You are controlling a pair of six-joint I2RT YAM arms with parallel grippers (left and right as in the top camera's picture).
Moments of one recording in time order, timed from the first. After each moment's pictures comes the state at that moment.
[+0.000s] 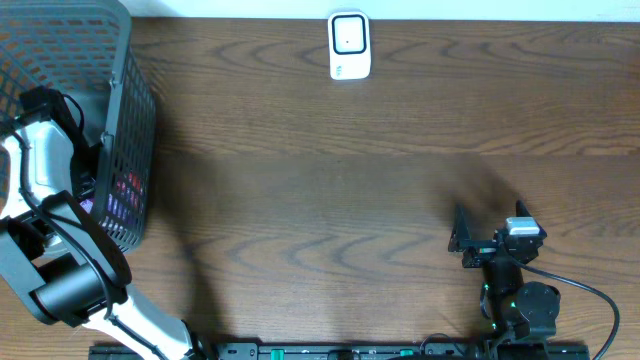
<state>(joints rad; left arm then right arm) 0.50 1.93 1.46 -1.04 -0.08 -0.17 0.03 0.01 0.01 -0.07 -0.02 0.01</state>
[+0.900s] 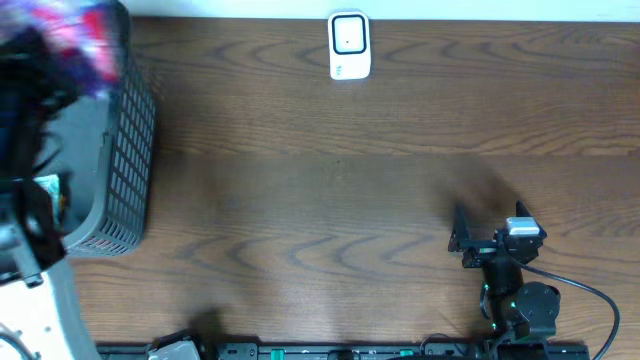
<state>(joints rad) 0.32 1.20 1.68 -0.70 0.29 -0.38 0.03 0.01 0.01 -0.07 -0.02 0.01</state>
